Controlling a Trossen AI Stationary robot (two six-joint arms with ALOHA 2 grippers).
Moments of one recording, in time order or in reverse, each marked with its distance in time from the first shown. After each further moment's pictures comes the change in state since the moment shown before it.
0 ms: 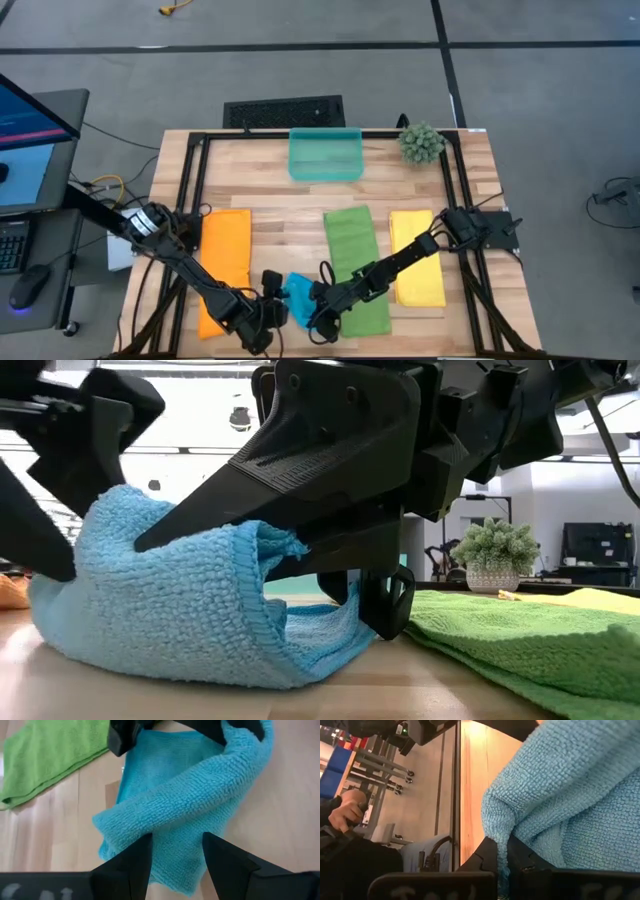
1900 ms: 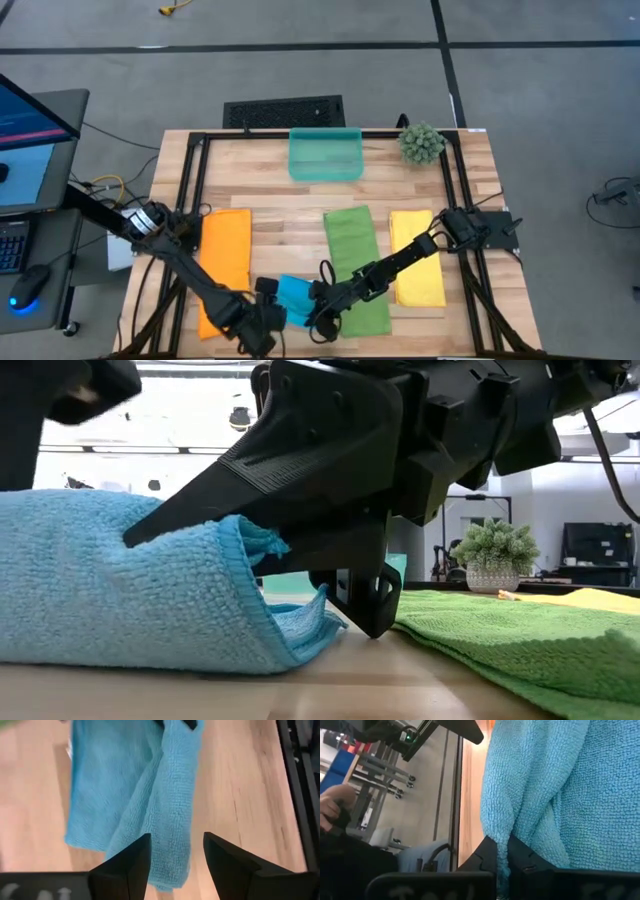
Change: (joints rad) left arm -0.015 -0.009 0.208 -0.335 0.291 -0.149; right arm 0.000 0.002 -0.001 0.057 0.024 -0.026
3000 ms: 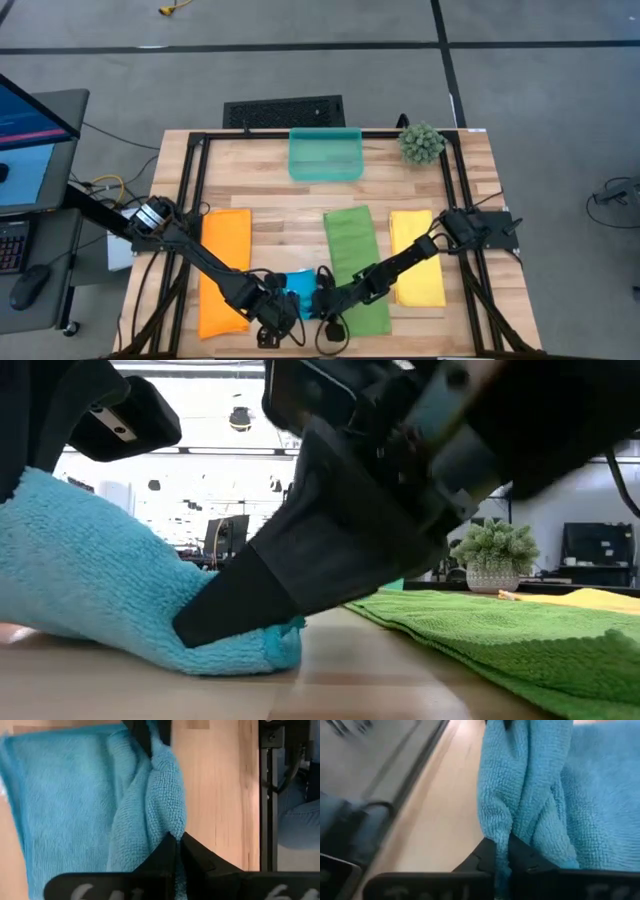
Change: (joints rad) left arm 0.143 -0.004 -0.001 0.081 0.286 -0.076; right arm 0.010 0.002 0.000 -0.102 0.112 -0.475
